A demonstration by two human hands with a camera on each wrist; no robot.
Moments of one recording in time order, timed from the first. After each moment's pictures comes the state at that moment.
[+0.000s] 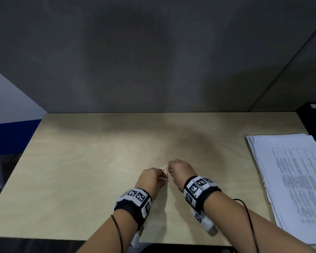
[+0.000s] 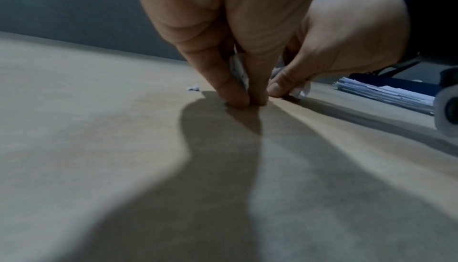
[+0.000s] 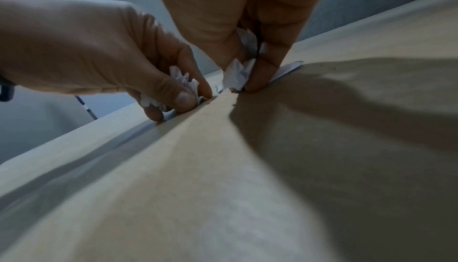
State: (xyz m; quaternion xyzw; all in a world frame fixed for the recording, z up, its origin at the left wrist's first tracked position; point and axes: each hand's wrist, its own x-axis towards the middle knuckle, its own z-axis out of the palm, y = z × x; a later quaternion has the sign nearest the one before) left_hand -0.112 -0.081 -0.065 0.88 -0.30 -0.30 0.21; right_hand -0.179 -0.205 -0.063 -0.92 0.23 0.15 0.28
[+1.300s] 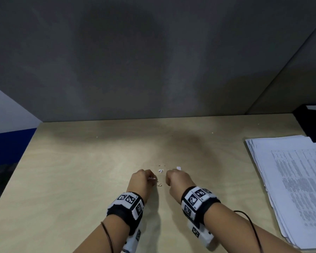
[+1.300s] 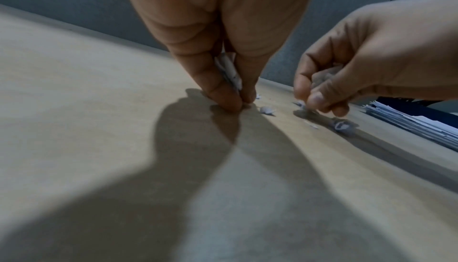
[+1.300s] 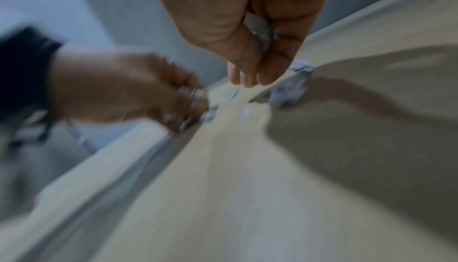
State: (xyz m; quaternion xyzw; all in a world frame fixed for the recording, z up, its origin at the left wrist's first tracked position) left_hand -0.086 -0.072 -0.065 0.91 -0.23 -0.26 0.23; right_hand -0.179 -0.192 -0.056 -0.91 0.23 0.18 0.30
